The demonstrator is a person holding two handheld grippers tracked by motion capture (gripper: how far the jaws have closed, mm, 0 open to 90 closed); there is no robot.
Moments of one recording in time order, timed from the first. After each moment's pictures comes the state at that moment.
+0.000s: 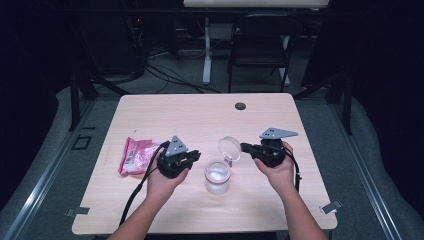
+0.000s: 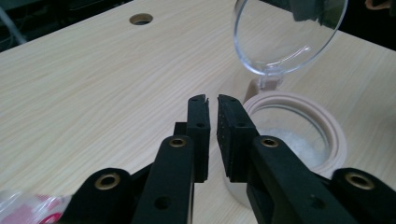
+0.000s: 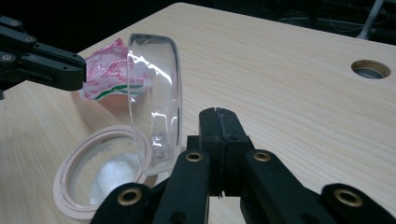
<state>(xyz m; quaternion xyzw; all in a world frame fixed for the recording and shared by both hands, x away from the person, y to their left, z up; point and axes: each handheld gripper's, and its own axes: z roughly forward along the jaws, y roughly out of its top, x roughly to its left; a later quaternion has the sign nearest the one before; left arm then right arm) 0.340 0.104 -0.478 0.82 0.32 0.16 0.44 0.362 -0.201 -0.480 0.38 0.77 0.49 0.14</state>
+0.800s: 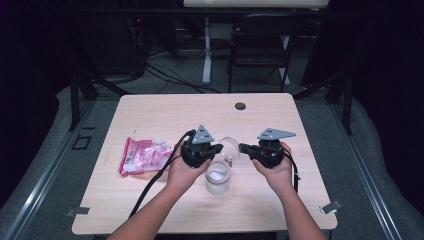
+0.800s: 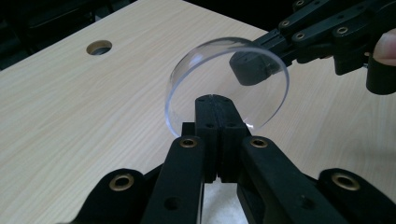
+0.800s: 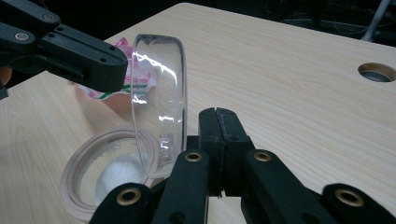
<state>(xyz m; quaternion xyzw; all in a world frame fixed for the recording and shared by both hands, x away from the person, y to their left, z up) 0.354 0.047 -0.451 0.84 0.27 0.14 0.44 0.360 -0.196 -0.479 0.37 0.78 0.49 0.14</state>
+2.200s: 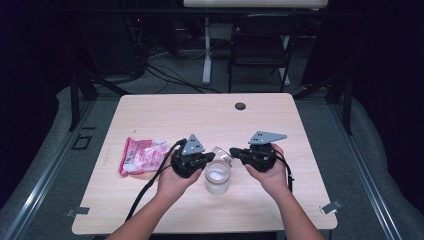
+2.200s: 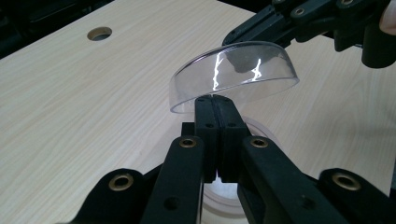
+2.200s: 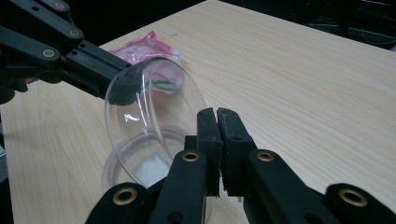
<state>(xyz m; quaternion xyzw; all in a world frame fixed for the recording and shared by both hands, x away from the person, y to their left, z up) 0.331 0.072 -0.460 0.85 0.27 0.14 0.43 0.349 -0.173 -0.474 0.33 0.80 0.49 0.13</state>
